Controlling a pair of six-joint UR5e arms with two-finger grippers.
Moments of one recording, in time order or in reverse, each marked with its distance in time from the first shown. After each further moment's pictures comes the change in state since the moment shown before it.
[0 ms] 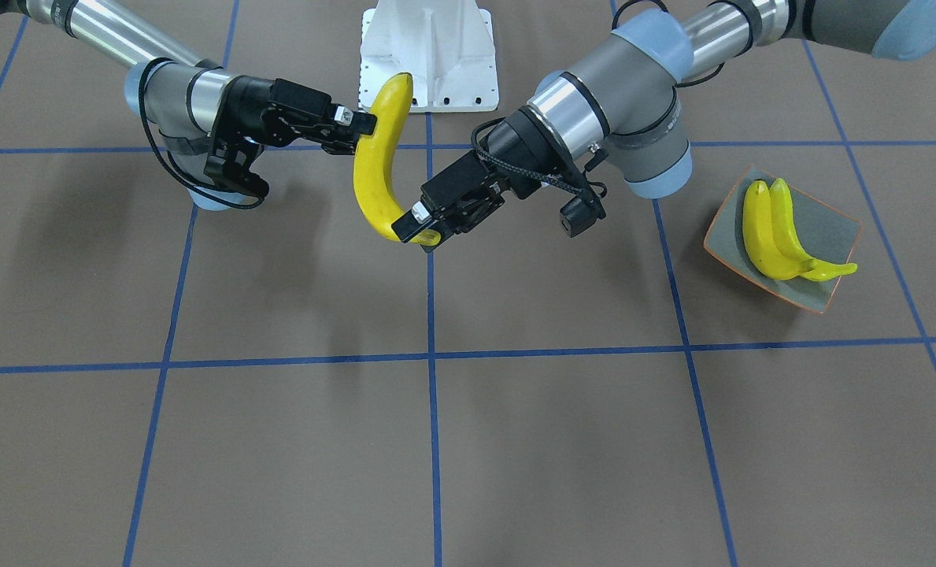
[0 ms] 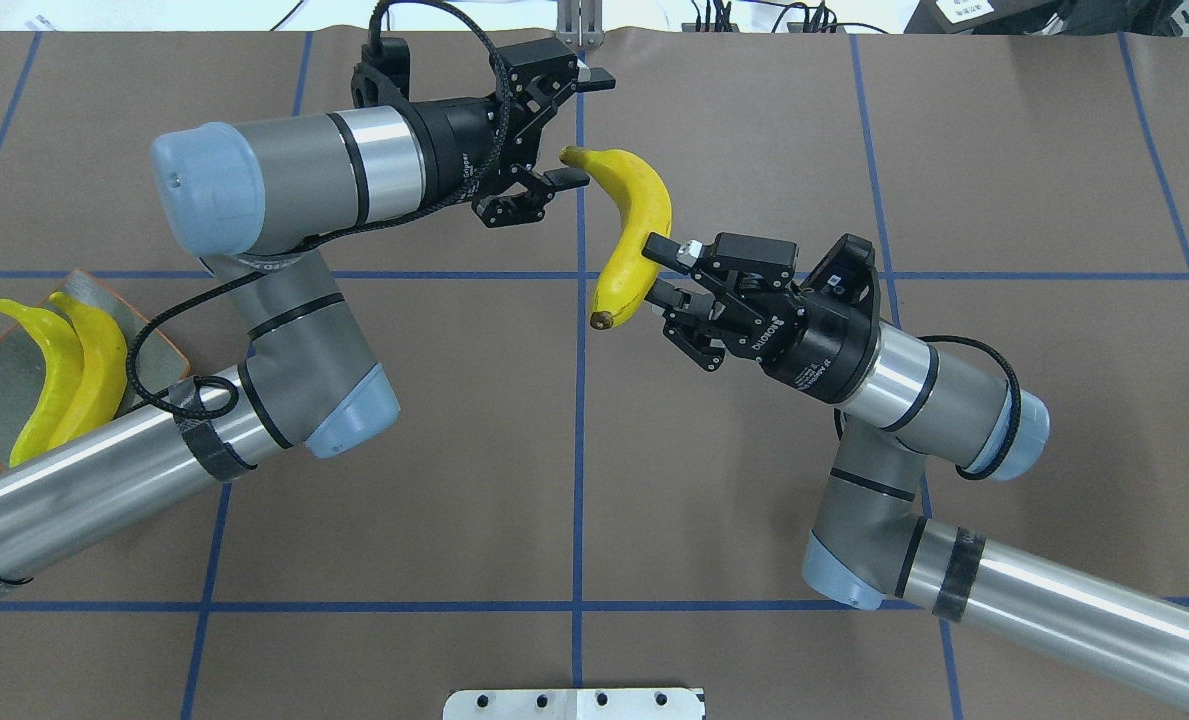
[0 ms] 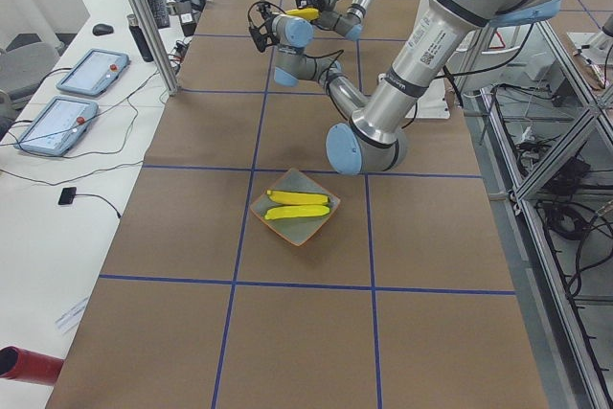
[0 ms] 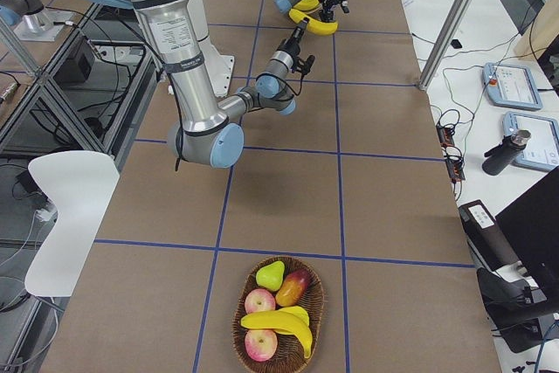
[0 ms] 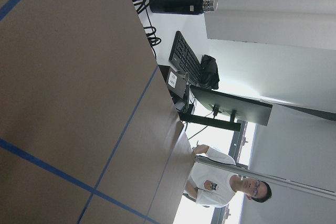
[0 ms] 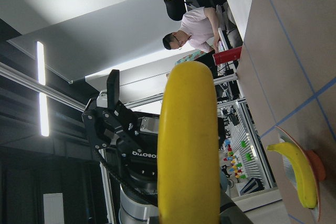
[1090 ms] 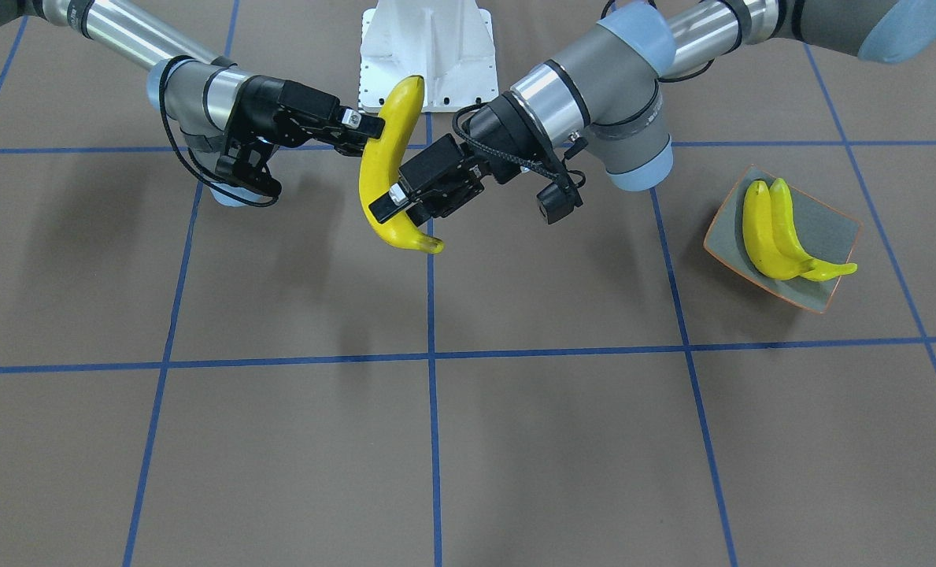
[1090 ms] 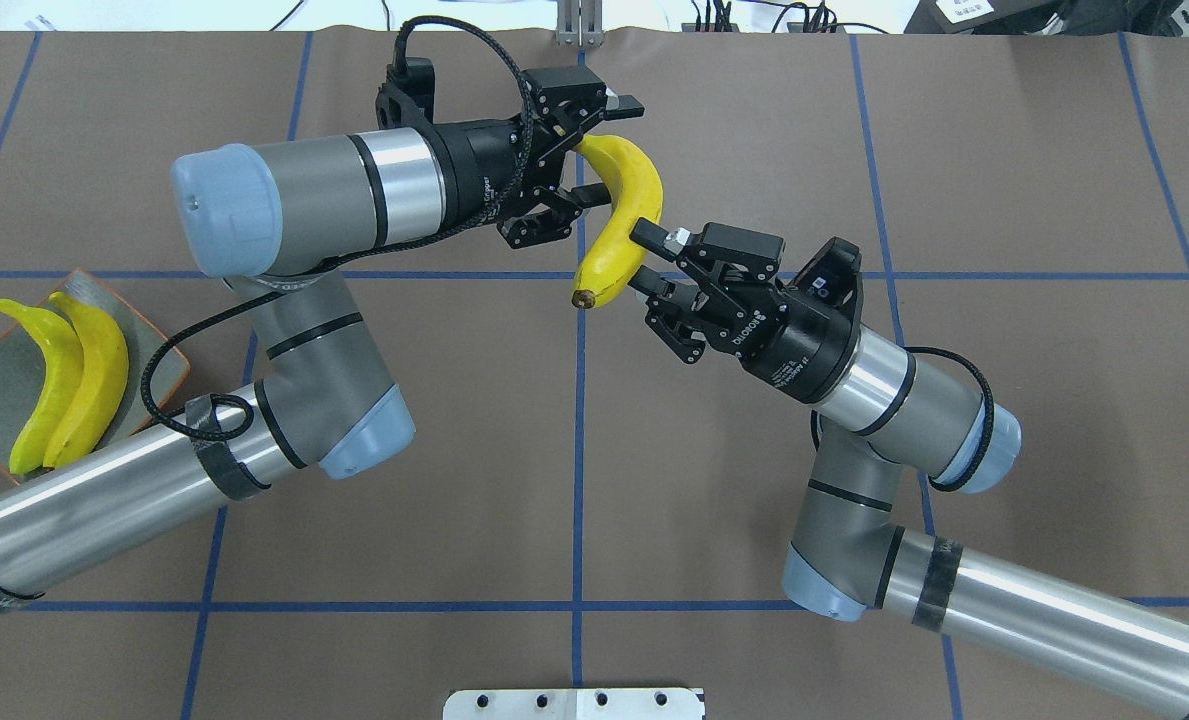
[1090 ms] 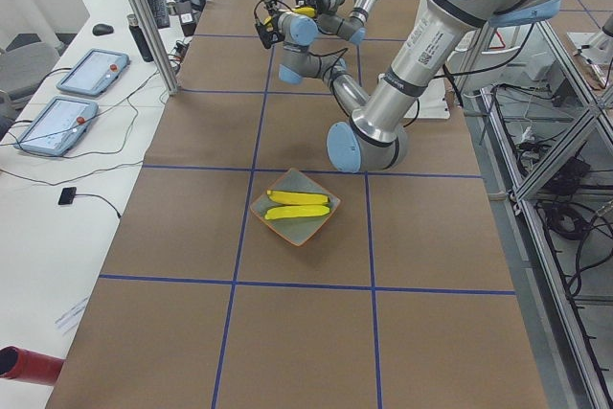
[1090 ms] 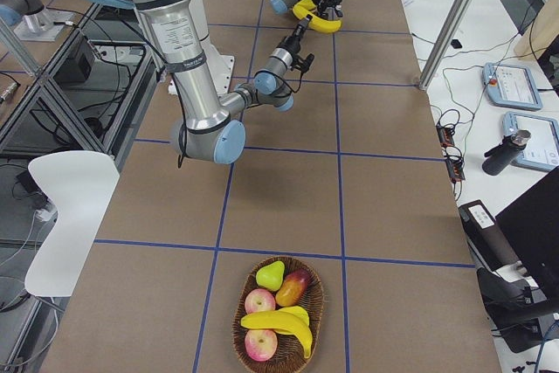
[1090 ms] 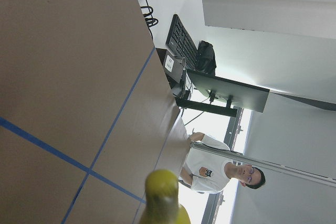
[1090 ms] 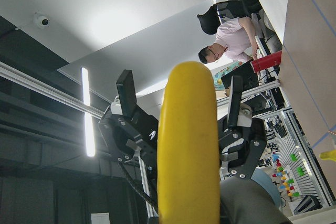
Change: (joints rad) left arm 0.033 -0.007 -0.009 -0.013 -0.004 0.002; right arm -0.023 0.029 -0.017 -0.001 -0.082 -0.009
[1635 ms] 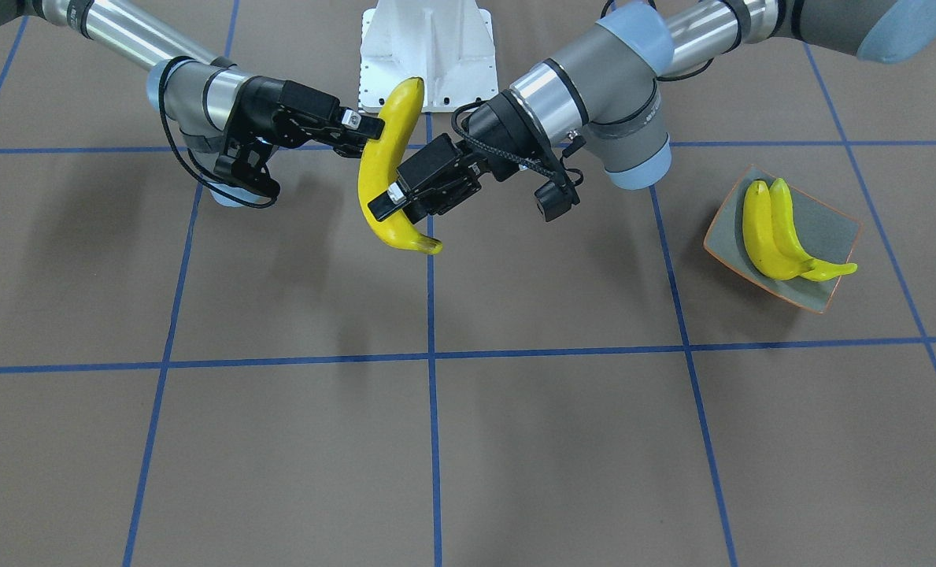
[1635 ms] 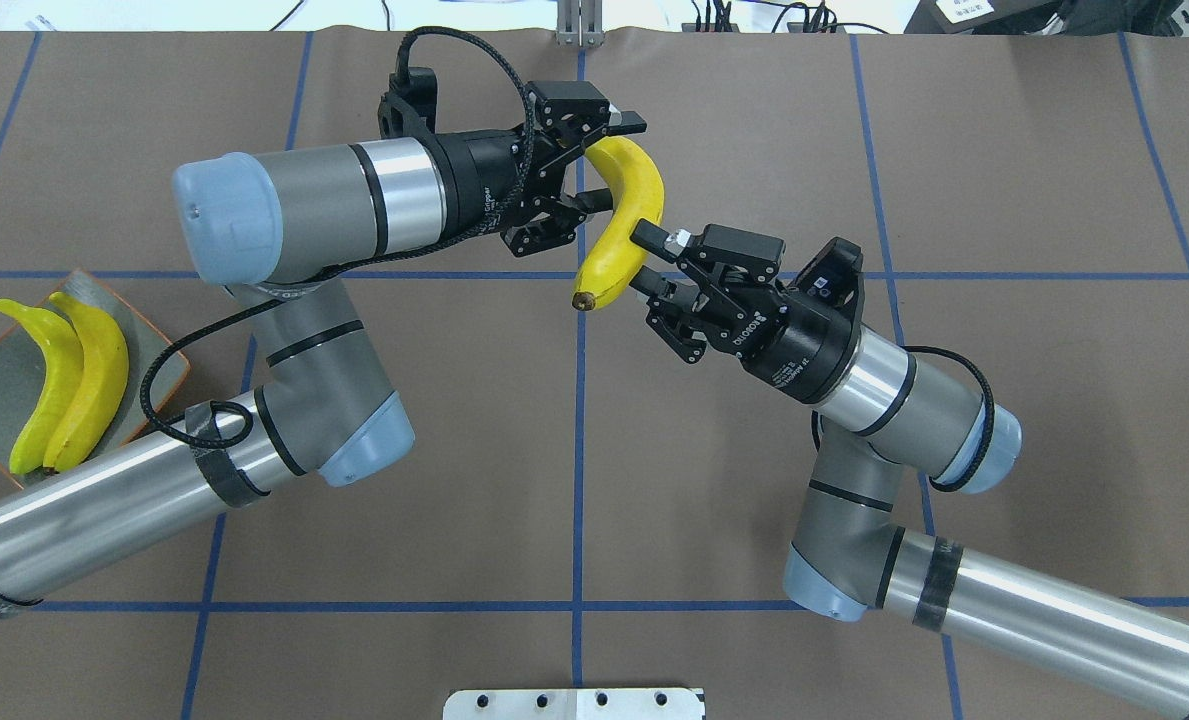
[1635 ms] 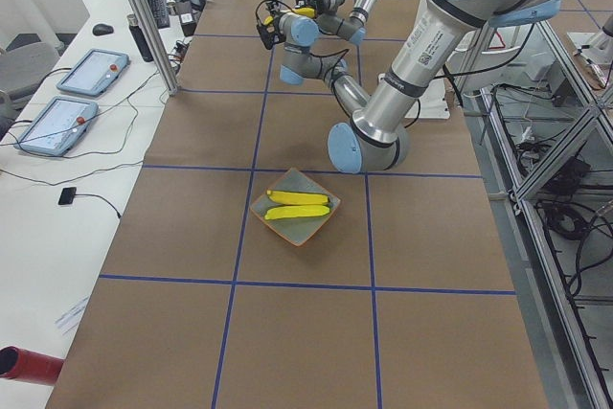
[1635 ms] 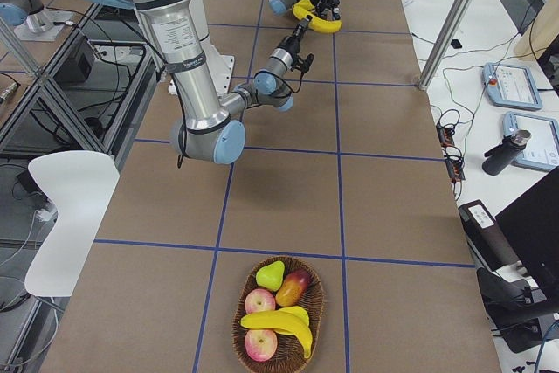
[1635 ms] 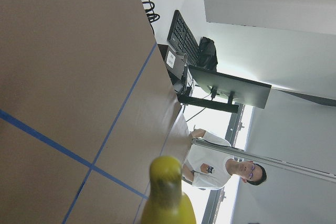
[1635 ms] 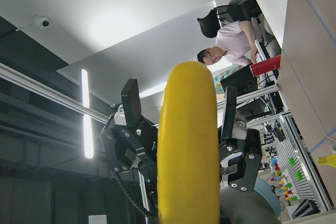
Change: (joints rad) left arm 0.010 0.005 -0.006 -0.002 -0.004 0.003; right arm 0.000 -0.001 -0.002 0.001 0.000 -0.023
